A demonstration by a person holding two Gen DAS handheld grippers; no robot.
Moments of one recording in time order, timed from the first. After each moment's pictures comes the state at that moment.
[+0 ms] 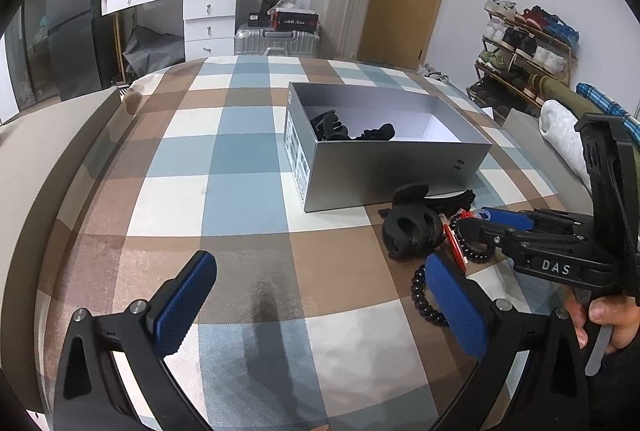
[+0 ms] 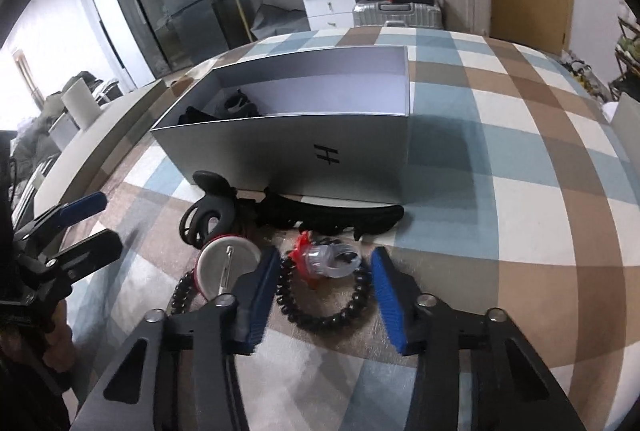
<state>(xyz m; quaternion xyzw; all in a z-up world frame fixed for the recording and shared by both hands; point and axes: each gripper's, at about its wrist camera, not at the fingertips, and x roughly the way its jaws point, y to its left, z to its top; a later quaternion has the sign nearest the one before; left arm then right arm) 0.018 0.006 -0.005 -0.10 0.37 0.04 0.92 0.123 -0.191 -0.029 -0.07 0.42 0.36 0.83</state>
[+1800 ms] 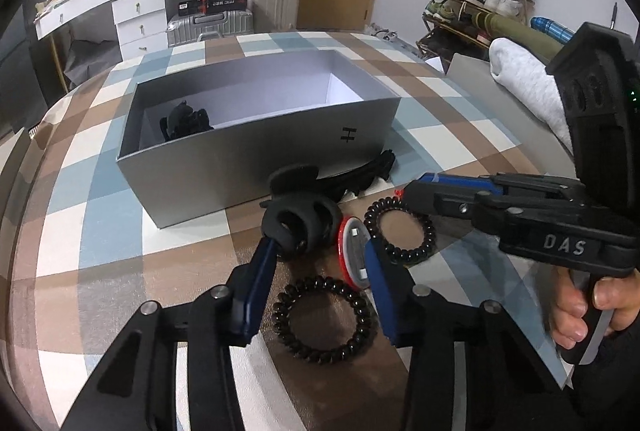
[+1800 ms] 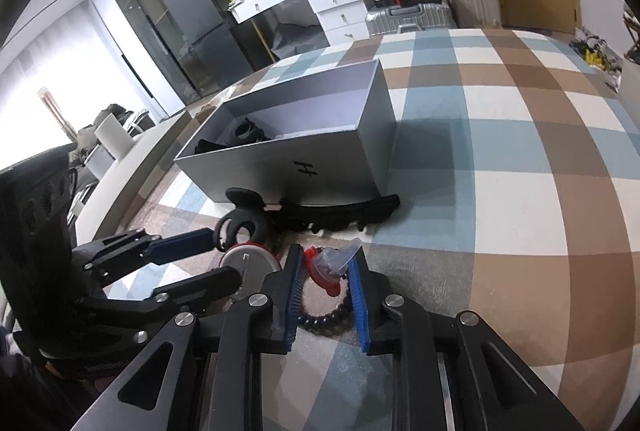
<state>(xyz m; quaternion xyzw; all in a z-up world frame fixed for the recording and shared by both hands) 0.055 -0.066 -0.009 -0.05 0.42 -0.05 0.90 0.134 -0.233 -0.022 0.01 0.42 0.42 0.81</state>
